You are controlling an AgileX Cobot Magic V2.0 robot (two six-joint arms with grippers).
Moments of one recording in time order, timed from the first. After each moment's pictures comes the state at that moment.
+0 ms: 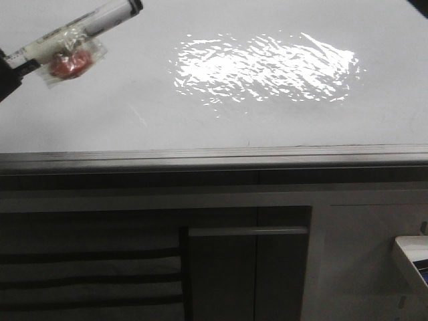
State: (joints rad) left arm -0.34 1.17 -0.98 -0.58 1.07 0.99; right arm 0.28 1.04 -1.03 0.42 1.01 -0.64
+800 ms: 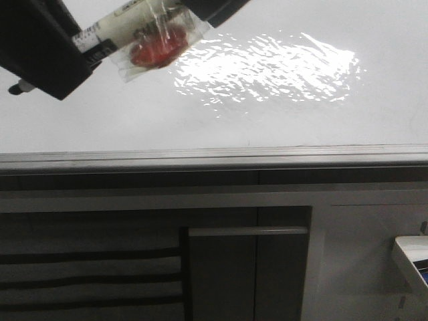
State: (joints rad) left arm -0.63 1.17 -1.02 -0.57 1.03 1.04; right arm 0.55 1.33 -1.21 0.68 1.05 -1.04
